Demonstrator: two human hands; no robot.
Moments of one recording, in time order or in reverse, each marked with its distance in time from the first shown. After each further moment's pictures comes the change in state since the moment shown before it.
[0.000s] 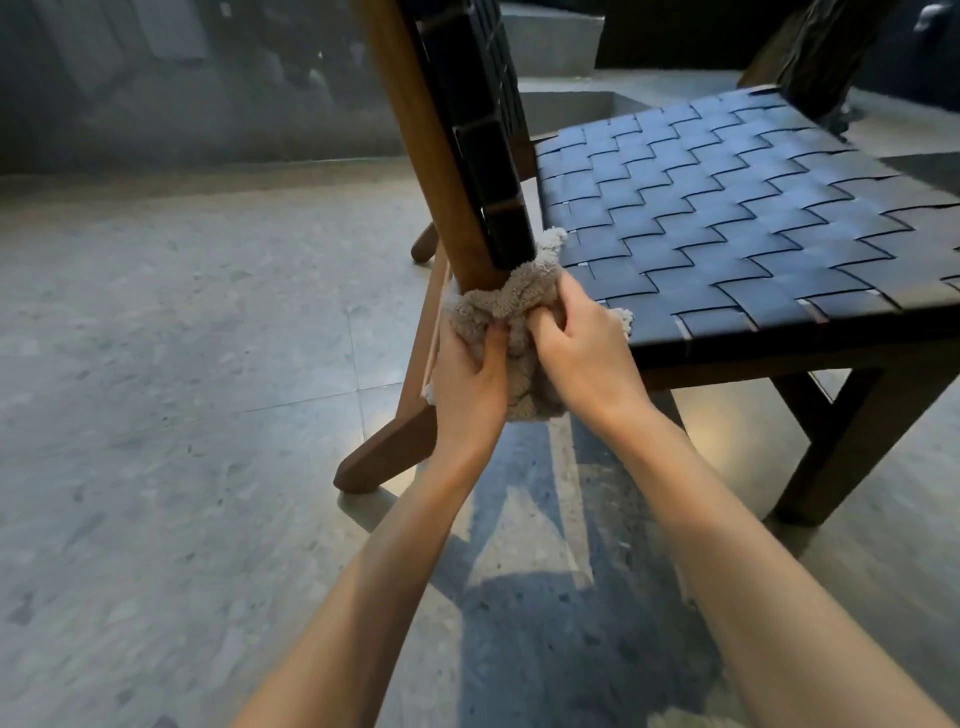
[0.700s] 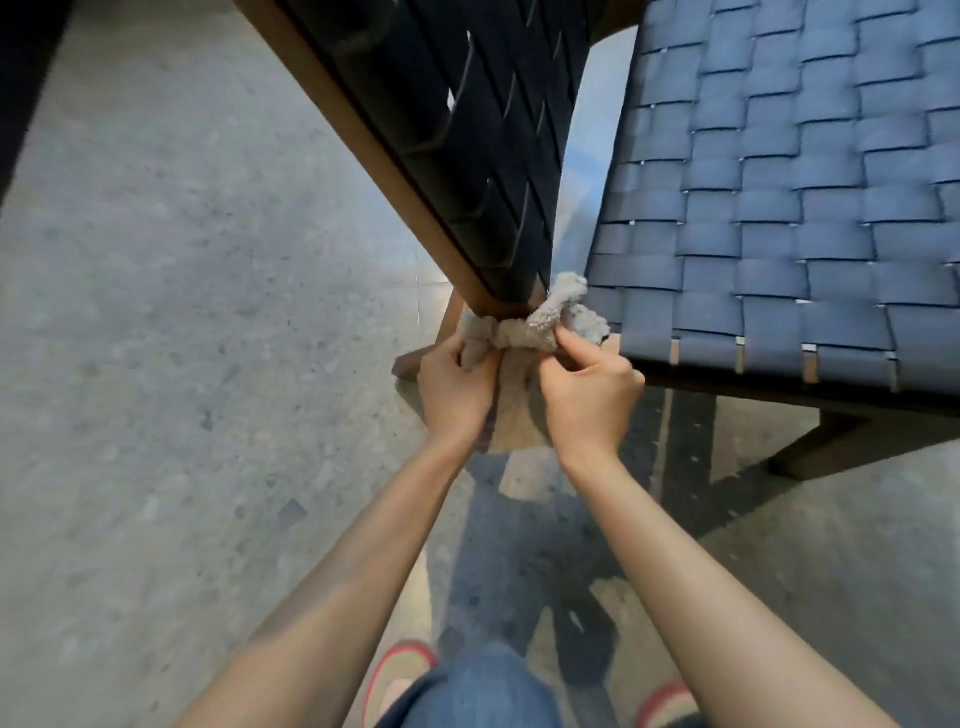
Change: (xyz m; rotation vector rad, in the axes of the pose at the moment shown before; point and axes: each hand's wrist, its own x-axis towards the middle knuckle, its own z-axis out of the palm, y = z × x) left_hand 0.001 0.041 0.003 0.423 0.226 -0.515; right_hand -0.006 -0.017 -0.029 0.121 0.050 0.338
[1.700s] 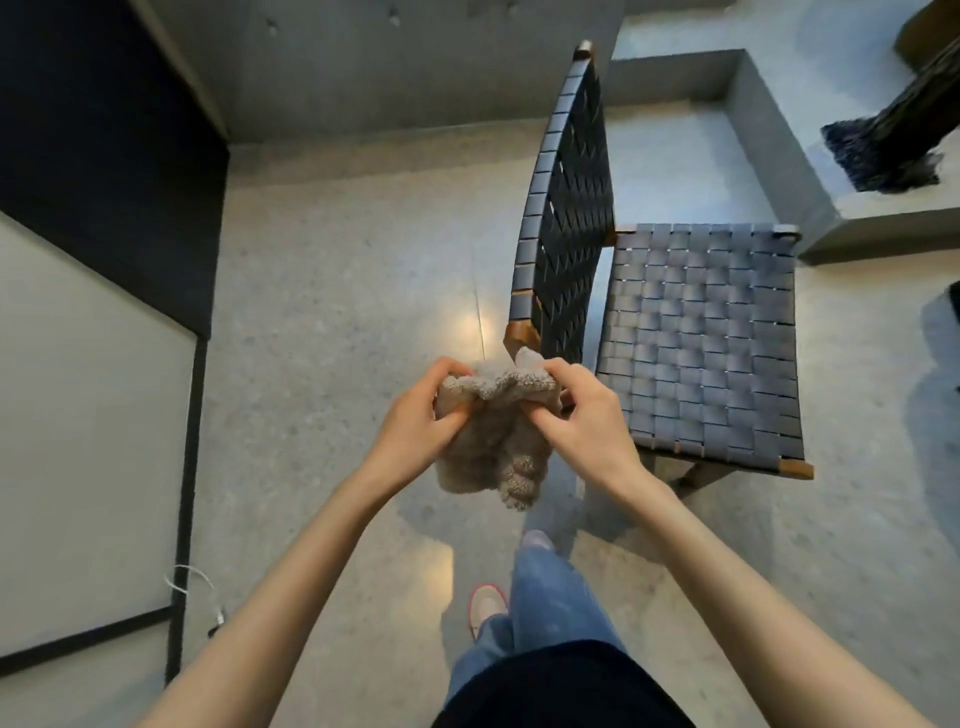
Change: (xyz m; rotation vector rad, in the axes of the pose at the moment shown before) left_hand -0.073 0.416 -0.419 0.205 -0.468 0.254; right_hand -0.073 -0.520 -0.151 -0.132 -0.534 -0.160
